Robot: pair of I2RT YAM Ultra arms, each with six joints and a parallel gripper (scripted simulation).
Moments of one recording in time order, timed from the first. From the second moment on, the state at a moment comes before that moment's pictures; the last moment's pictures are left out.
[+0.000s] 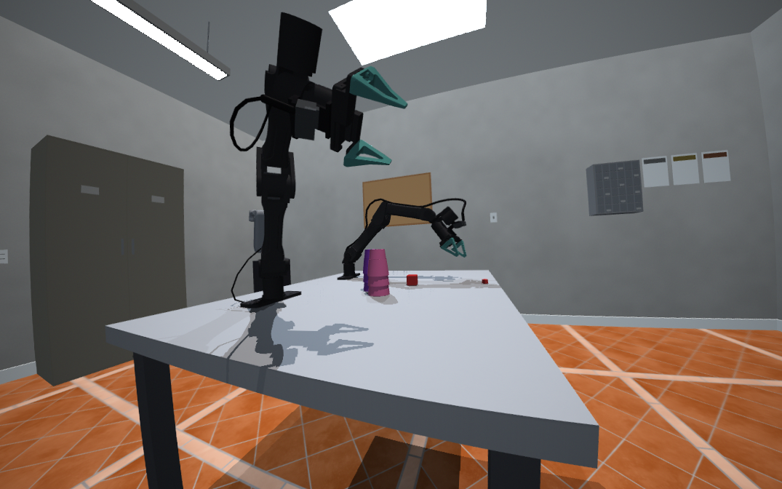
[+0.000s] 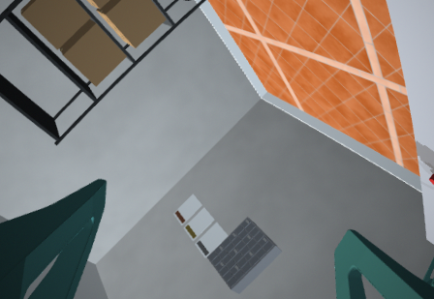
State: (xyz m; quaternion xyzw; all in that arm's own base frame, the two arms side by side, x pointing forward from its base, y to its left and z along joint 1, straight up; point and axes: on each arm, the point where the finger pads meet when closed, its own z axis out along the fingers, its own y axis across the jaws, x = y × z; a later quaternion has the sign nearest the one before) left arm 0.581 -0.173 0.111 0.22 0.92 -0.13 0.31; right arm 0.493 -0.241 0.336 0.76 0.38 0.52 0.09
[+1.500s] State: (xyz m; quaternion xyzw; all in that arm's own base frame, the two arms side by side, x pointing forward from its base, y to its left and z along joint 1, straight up) left arm 0.173 -0.277 0.340 0.36 0.77 -0.30 0.43; right arm 0.366 -0.015 0.240 0.30 0.89 0.29 0.21
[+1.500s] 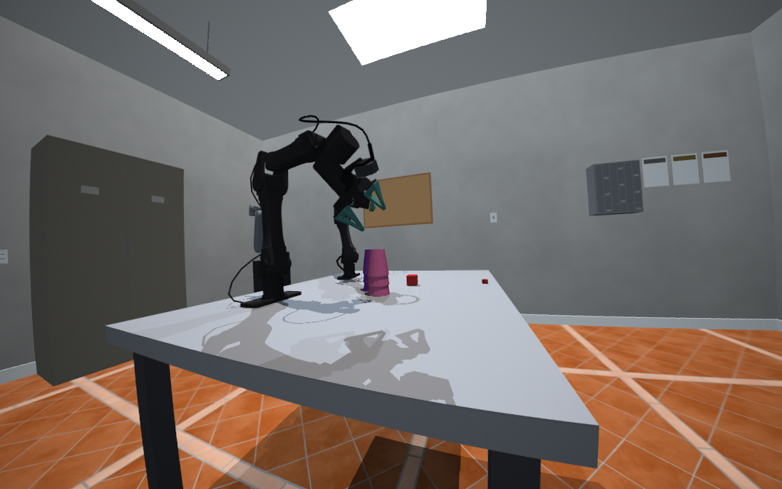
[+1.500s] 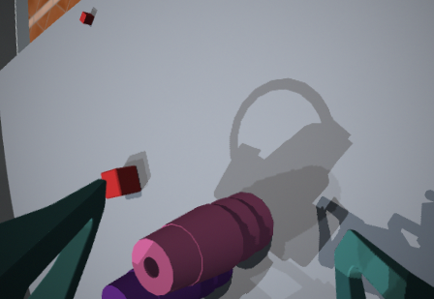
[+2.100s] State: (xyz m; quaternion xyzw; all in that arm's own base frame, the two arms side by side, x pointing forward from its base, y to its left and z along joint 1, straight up) left arm 0.116 -0.251 0.331 0.38 0.74 -0.35 0.43; right arm 0.301 0.095 0.197 -0.01 0.97 0.11 0.23
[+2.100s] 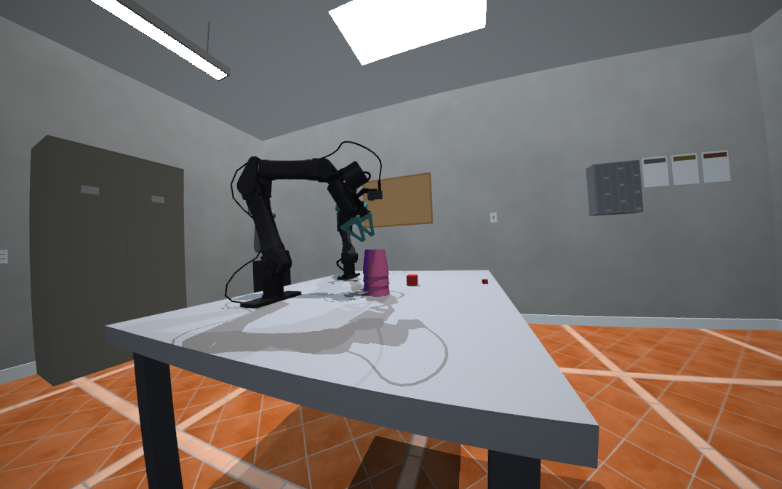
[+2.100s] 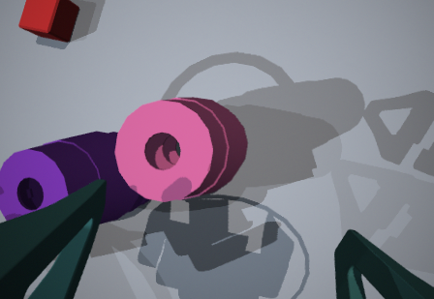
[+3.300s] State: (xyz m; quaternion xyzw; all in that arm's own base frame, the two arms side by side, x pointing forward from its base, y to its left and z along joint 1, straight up) left arm 0.117 -0.251 0.329 0.38 0.74 -0.35 0.43; right arm 0.286 0.126 0.181 -0.22 0.95 0.06 0.21
